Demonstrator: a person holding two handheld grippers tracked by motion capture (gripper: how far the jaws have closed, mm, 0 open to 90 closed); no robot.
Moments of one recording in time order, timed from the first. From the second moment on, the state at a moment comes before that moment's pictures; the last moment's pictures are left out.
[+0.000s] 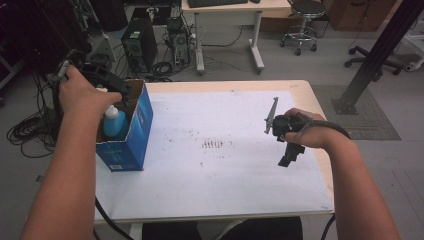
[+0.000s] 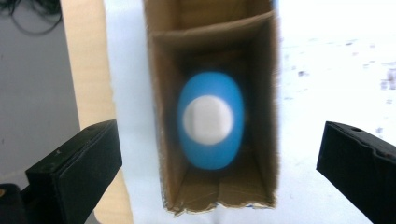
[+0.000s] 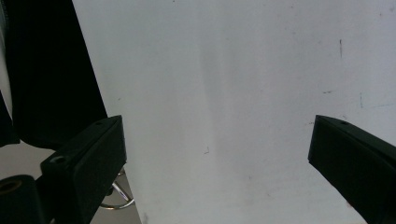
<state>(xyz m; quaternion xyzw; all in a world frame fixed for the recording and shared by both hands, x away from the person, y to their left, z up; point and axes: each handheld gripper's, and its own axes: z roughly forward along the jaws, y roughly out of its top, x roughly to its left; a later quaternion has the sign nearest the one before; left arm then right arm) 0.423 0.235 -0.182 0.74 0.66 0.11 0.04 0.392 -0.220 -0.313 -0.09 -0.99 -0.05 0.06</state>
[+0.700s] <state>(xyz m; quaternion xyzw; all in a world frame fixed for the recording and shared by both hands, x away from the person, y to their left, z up) 0.411 0.154 -0.143 0.87 0.47 0.08 0.14 0.392 -0.223 -0.311 -0.09 -0.99 -0.06 0.06</state>
